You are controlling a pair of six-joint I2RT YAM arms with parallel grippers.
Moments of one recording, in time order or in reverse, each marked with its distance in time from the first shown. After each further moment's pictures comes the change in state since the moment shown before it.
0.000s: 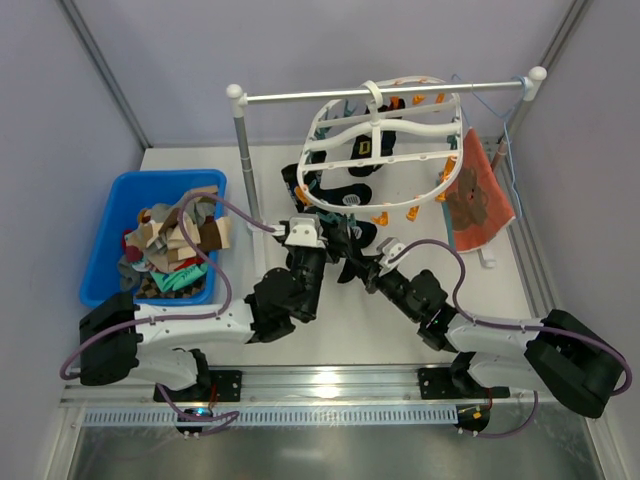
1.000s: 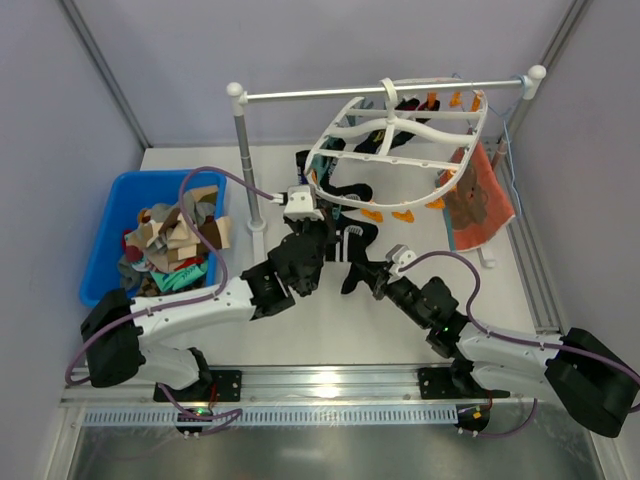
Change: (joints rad) left arm 0.152 0.035 0.168 -0.455 0.121 -0.427; right arm 0.000 -0.152 -0.066 -0.054 -0.019 -0.004
